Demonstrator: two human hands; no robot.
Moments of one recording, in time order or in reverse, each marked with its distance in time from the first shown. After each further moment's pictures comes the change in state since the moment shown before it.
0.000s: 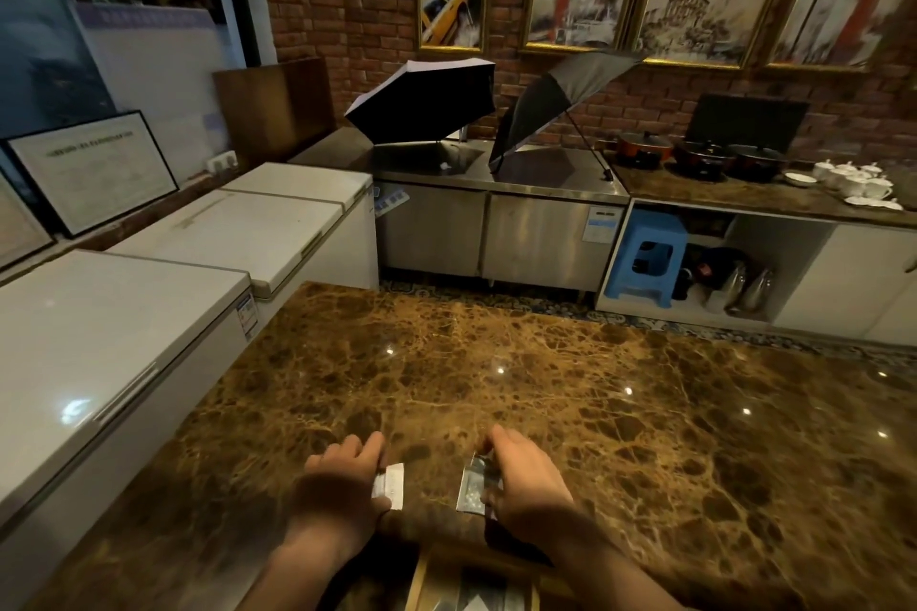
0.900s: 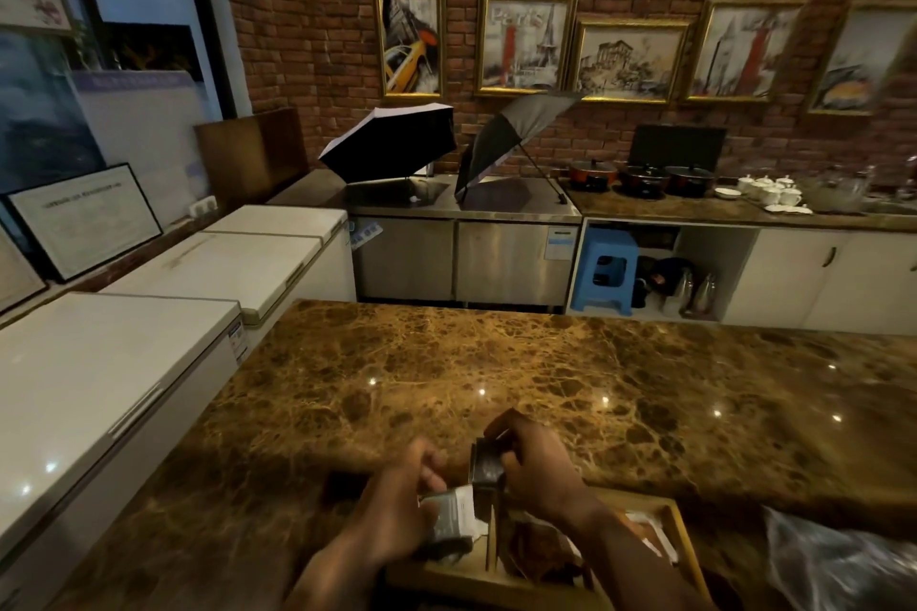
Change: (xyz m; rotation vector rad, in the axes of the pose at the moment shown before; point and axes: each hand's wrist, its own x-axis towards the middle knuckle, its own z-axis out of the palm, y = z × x) left_hand -0.102 0.067 -0.023 -0.590 -0.167 0.120; right_hand -0.133 -0.021 -0.049 0.289 0.204 0.069
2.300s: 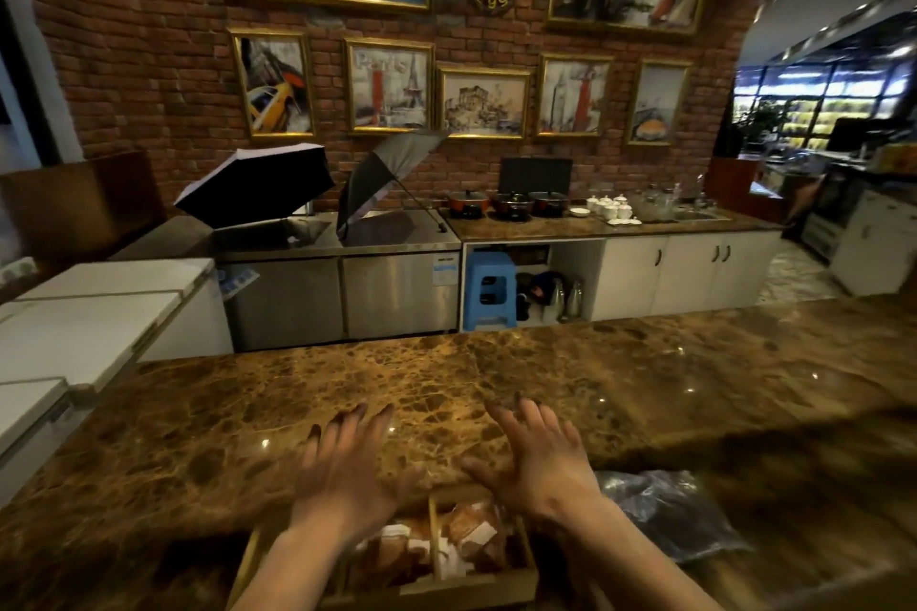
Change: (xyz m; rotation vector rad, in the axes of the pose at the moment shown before) left_hand 0.023 0.116 0.053 0.520 0.151 0.167; right_hand -0.083 0.085 -0.130 -0.525 0.105 0.227
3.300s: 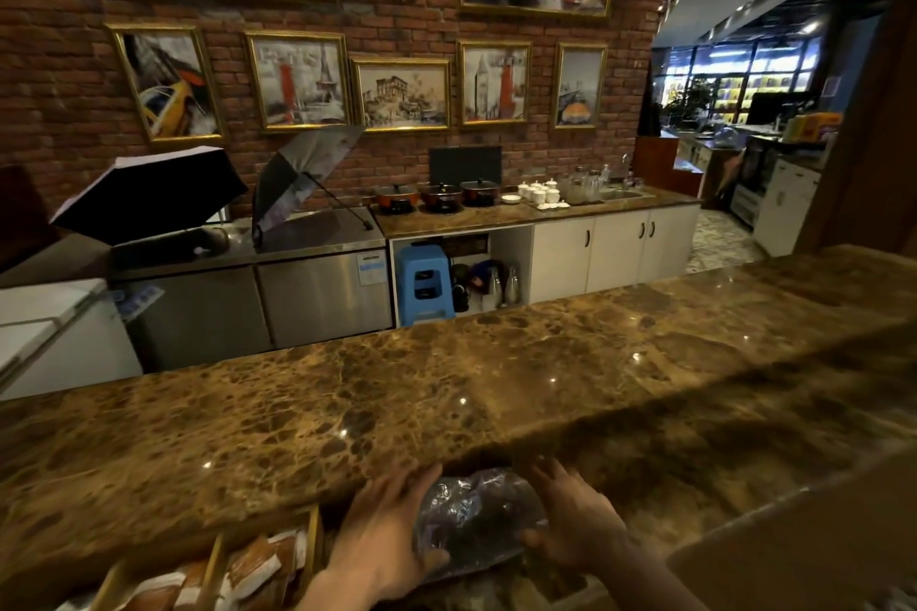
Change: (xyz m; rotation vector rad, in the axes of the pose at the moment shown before) left_hand -0.003 0.258 0.106 0.060 -0.313 0.326; right_hand -0.064 0.287 -0.014 0.069 -0.227 0.095
